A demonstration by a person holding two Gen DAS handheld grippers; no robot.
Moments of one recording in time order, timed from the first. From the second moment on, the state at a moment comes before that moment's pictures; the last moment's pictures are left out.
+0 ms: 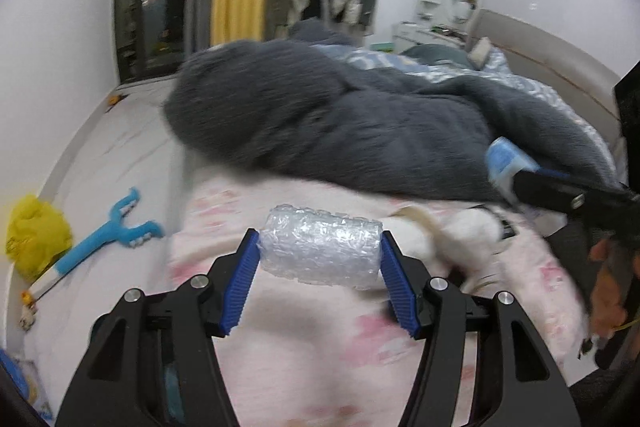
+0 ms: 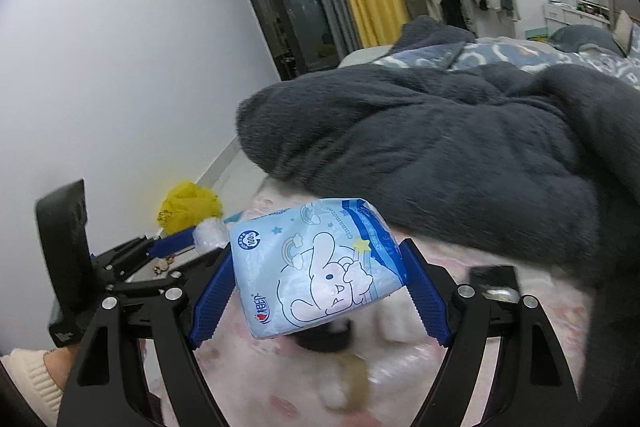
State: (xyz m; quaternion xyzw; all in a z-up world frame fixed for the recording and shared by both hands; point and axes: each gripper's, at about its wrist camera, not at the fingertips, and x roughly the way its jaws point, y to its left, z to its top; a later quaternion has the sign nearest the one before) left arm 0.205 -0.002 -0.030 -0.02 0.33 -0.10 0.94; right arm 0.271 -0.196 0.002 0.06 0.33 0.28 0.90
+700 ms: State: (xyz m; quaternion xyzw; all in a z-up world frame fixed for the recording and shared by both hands) left arm 0.196 0.146 -0.098 -0.07 0.46 0.02 0.88; right arm 0.271 -0.038 0.006 0.04 0.35 0.35 0.87
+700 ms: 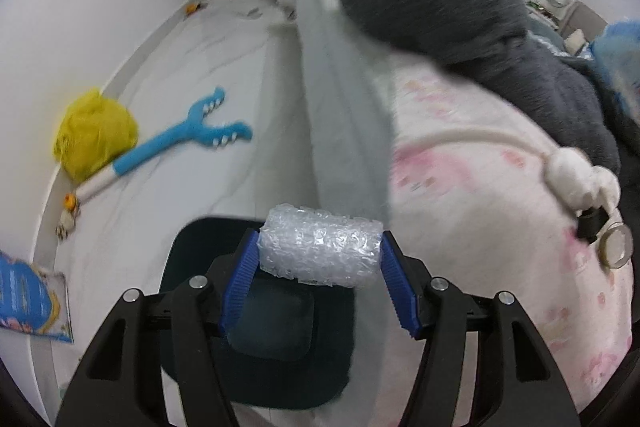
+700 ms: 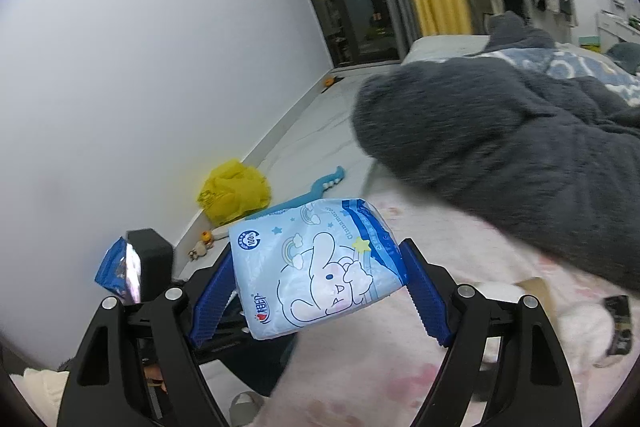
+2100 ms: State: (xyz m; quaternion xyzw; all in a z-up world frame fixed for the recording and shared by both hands) left arm 0.117 0.286 -0.092 -0.17 0.45 0.06 0.87; right arm 0.275 0.154 -0.132 -0.07 0.52 0.36 0.77
